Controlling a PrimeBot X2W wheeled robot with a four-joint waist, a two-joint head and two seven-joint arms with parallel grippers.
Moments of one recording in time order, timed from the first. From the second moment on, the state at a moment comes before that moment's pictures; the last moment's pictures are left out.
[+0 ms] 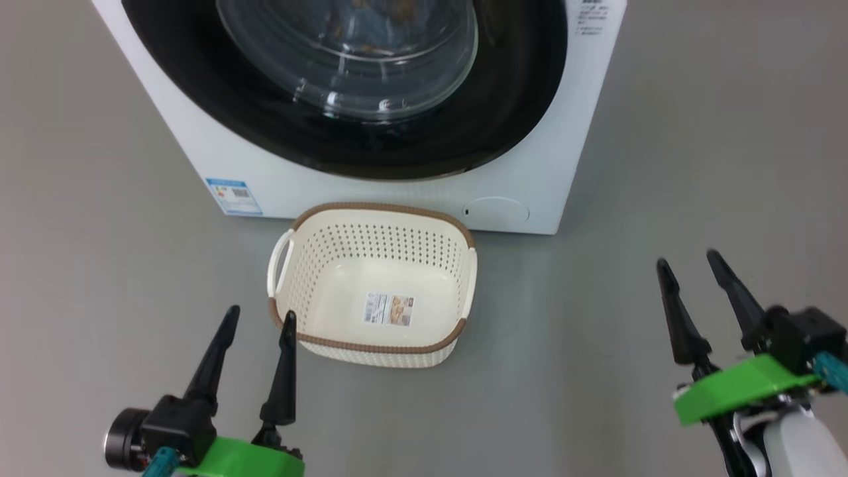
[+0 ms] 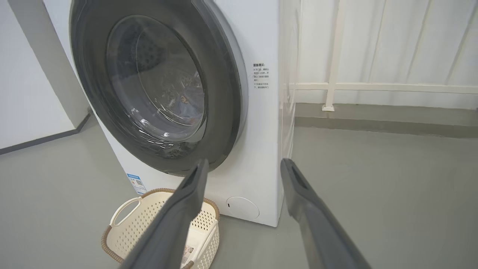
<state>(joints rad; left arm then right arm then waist) -0.09 0.07 -0.23 0.06 -0.22 -0.02 -0.25 -0.18 -0.17 -0.02 0.16 0.24 0.13 -0.21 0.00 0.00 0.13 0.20</state>
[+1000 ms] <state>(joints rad) 0.02 0.12 -0.24 0.03 -0.24 -0.02 -0.18 0.21 -0.04 -0.12 -0.20 0.16 0.13 -0.06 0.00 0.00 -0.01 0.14</state>
